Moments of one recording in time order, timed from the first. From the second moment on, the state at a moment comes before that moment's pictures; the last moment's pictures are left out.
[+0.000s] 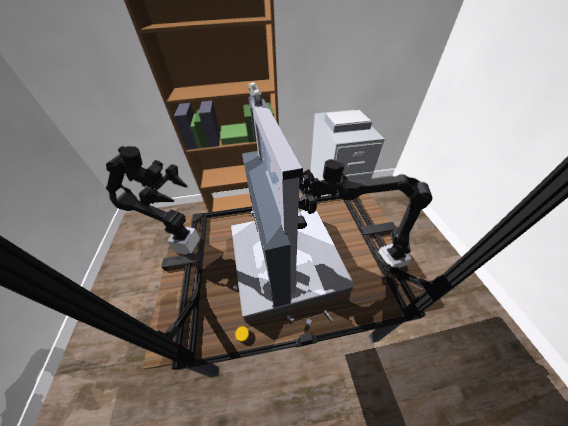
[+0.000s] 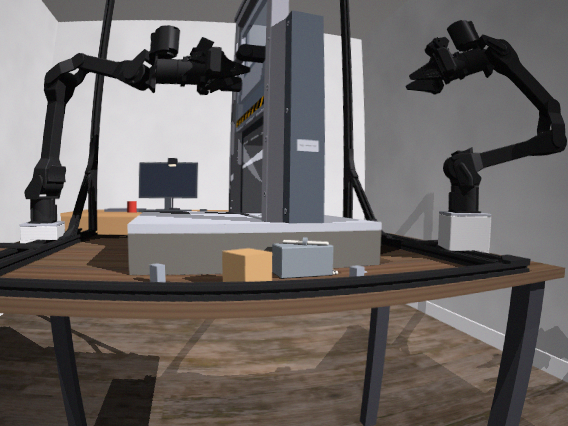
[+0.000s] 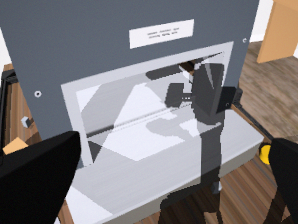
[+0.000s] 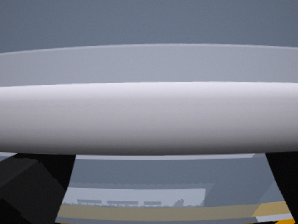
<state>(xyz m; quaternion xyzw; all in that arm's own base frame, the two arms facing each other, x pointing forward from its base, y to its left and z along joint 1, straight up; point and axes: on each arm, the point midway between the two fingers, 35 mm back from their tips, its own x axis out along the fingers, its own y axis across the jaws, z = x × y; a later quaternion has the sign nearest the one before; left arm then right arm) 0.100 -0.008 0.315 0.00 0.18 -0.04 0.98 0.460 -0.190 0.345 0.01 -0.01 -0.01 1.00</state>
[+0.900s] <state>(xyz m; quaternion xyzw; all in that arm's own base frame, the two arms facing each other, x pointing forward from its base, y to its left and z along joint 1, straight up) 0.099 -0.009 0.313 0.00 0.18 -0.04 0.98 0.461 -0.191 0.272 0.01 -0.01 -0.02 1.00</state>
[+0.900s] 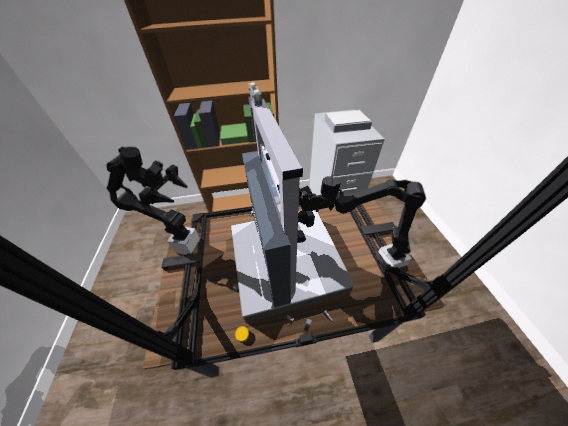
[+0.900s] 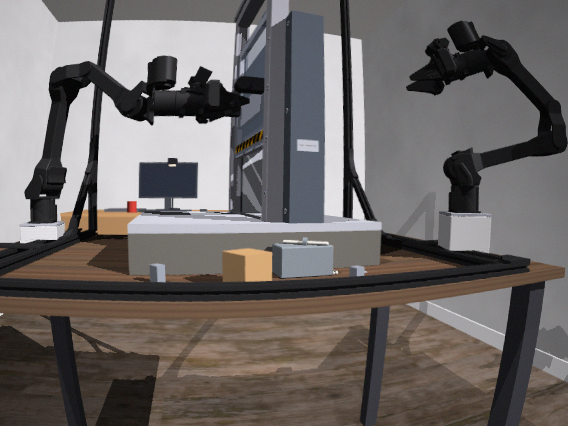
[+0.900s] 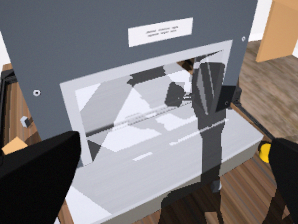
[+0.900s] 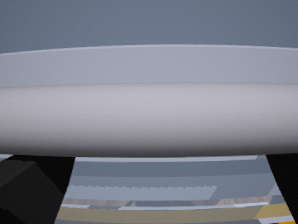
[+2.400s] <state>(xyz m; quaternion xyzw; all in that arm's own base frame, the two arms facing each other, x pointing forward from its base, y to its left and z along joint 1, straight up) 0.099 -0.008 0.312 0.00 0.18 -0.04 0.98 0.459 -0.190 0.126 0.01 0.02 -0.03 1.00</state>
